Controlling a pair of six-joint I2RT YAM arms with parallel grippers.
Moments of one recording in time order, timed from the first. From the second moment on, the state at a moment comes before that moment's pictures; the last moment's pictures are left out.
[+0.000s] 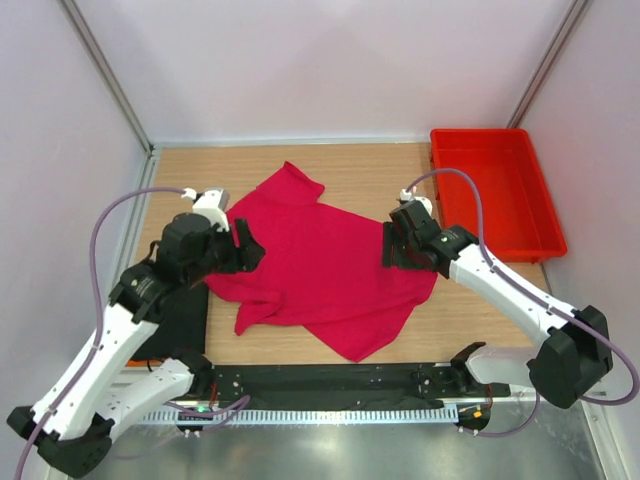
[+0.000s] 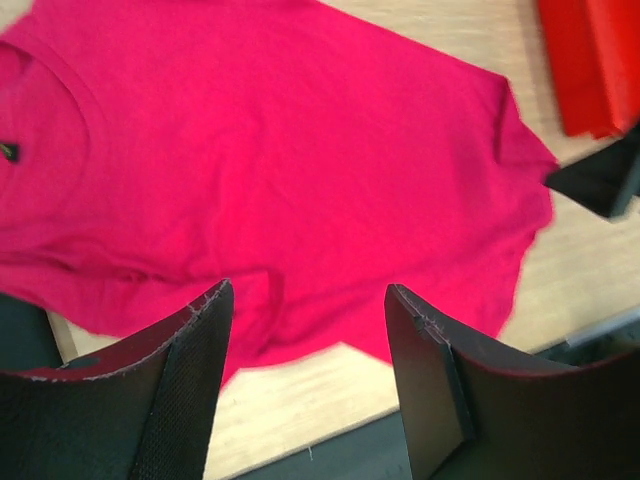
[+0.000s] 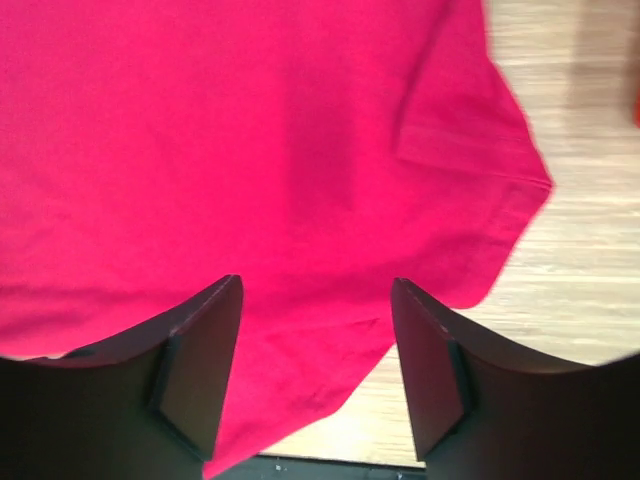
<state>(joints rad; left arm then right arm) -0.57 0.82 1.05 -0.79 -0.07 -0.47 0.57 1.25 0.99 -0.73 0.21 0.53</state>
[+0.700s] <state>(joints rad) -0.29 1.90 1.33 -0.46 0.06 -0.54 0.42 1.62 1.09 -0.55 0.35 0.59</state>
